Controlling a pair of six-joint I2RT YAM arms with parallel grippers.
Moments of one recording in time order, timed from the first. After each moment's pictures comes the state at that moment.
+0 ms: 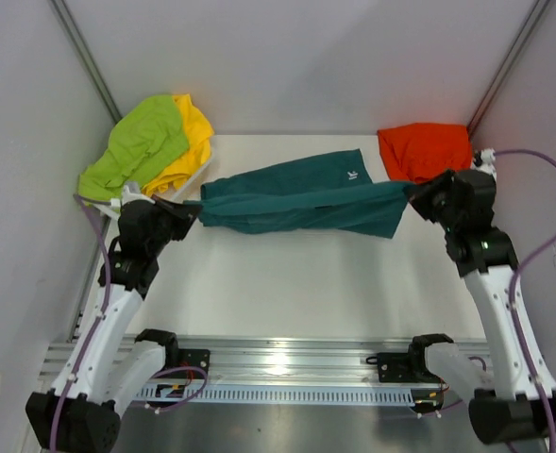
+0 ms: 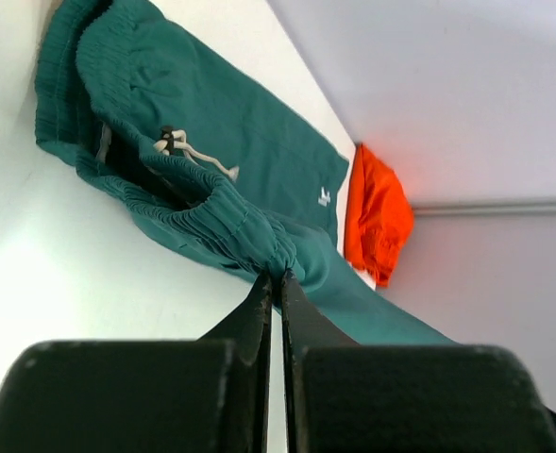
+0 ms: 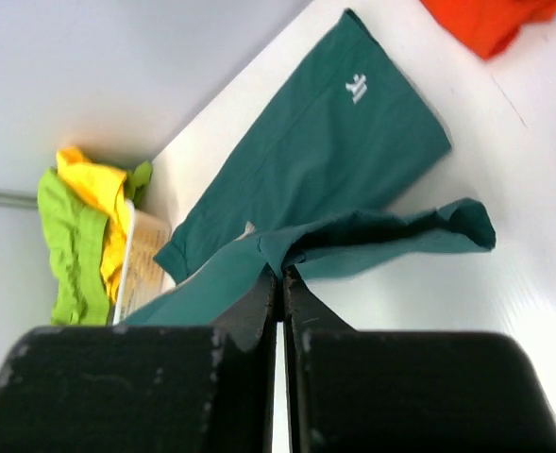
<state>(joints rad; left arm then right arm) -0.12 0.87 0.77 -0.25 0.04 -1.08 0.11 1.05 1.17 -0.51 0.02 0.82</state>
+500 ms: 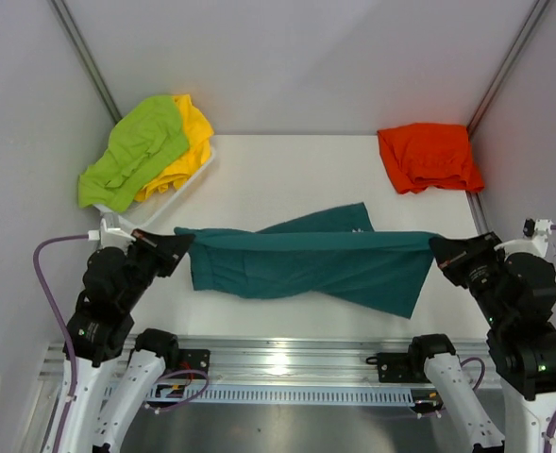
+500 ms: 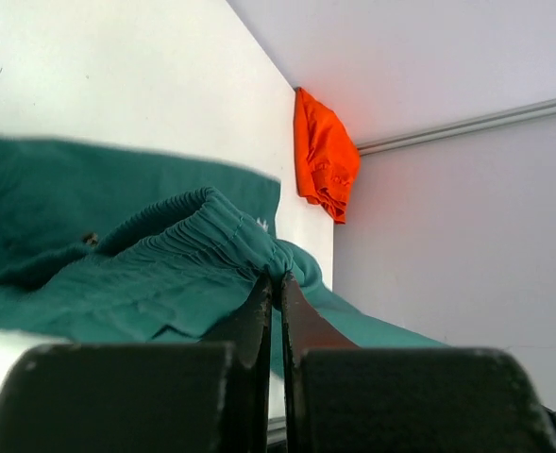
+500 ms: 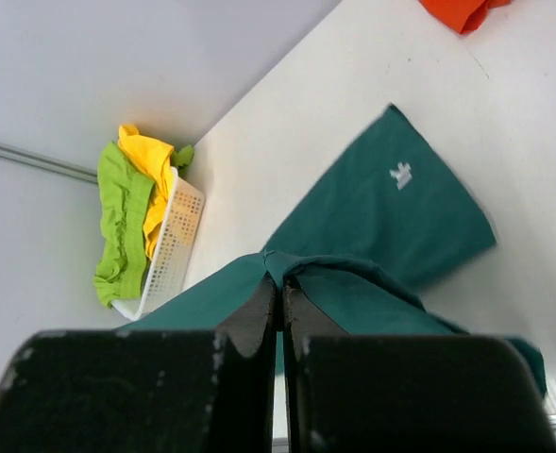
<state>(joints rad) -0.22 0.40 0.78 -0.63 0.07 -1.08 0.12 0.51 1.22 -0.99 0.02 0.83</state>
